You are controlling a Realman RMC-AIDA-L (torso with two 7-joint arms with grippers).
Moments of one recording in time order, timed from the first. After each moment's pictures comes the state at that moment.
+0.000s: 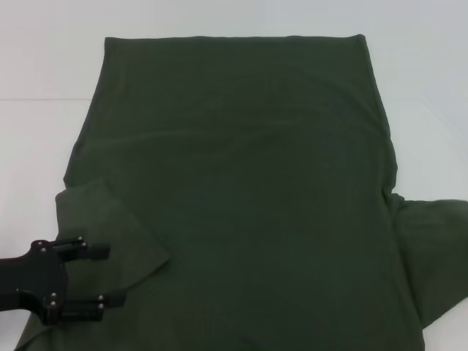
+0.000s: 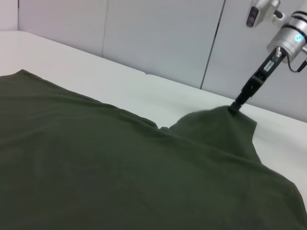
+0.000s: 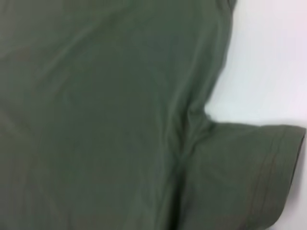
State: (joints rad) left arm -0.40 -2.11 0.40 0.94 2.29 1.87 -1.32; right arm 0.57 1.98 -0.54 -1.03 -2.64 -1.68 2.47
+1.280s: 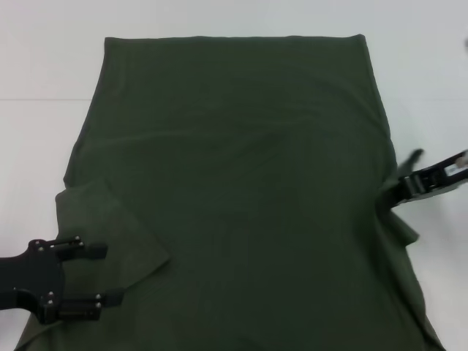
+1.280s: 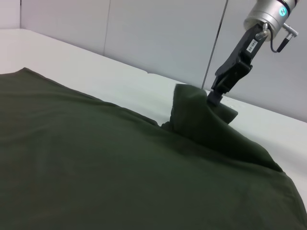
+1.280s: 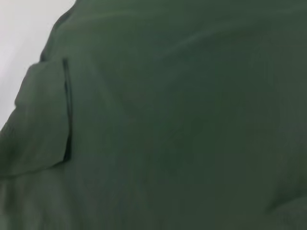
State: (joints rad) left arm -0.40 -2.10 0.40 0.94 2.29 1.88 -1.33; right arm 0.81 2.03 -0.77 -1.00 -2.61 -1.68 2.49
